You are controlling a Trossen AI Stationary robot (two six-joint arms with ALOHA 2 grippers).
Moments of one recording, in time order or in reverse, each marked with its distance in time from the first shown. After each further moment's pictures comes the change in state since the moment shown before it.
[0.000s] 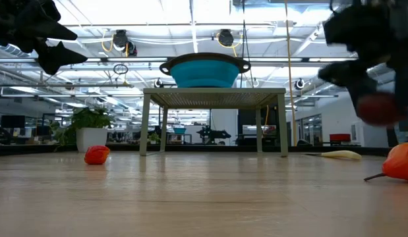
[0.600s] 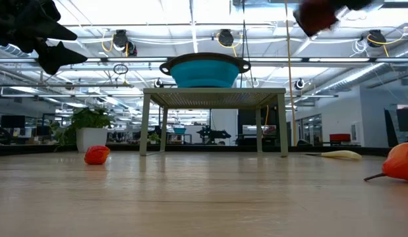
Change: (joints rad) left arm 0.000 0.000 0.000 0.000 0.000 0.011; right arm -0.010 -0.202 0.034 0.378 0.054 -0.029
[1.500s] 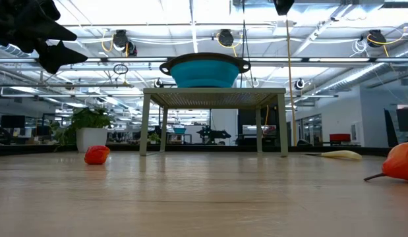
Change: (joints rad) left arm 0.000 0.000 0.000 0.000 0.000 0.034; right arm -0.143 0.000 0.000 0.496 0.110 0.060
